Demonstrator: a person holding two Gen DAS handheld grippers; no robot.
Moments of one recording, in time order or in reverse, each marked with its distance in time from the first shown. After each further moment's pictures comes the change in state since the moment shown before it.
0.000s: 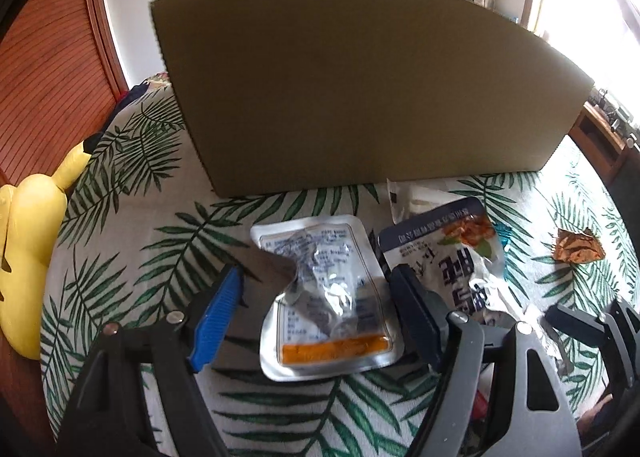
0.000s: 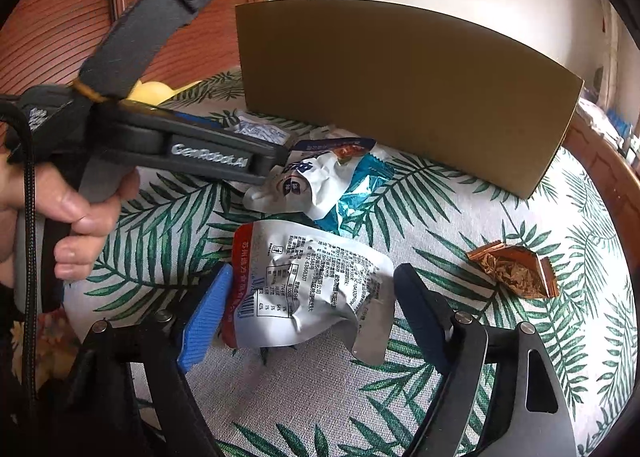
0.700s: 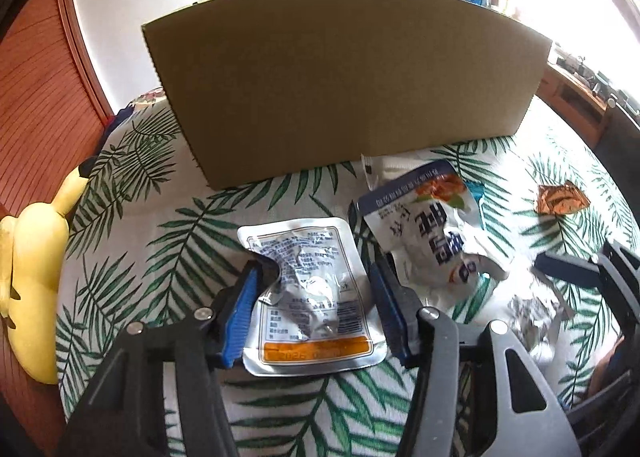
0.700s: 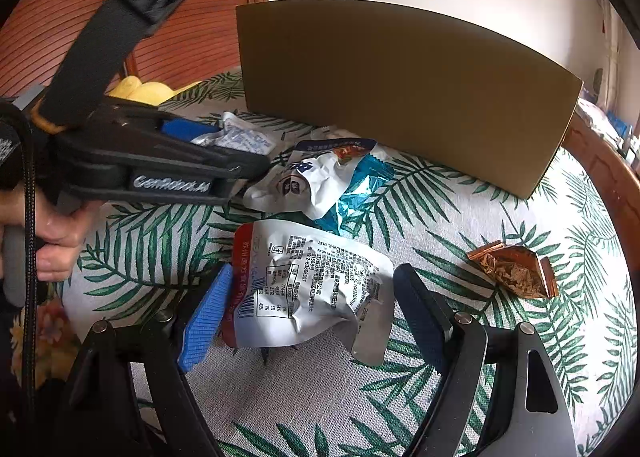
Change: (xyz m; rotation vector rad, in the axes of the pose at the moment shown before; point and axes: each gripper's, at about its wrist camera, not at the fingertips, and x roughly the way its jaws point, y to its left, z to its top) left arm -0.027 -0.011 -0.022 0.118 -0.019 -0.023; right arm 0.000 0.000 0.000 -0.001 0.002 0.002
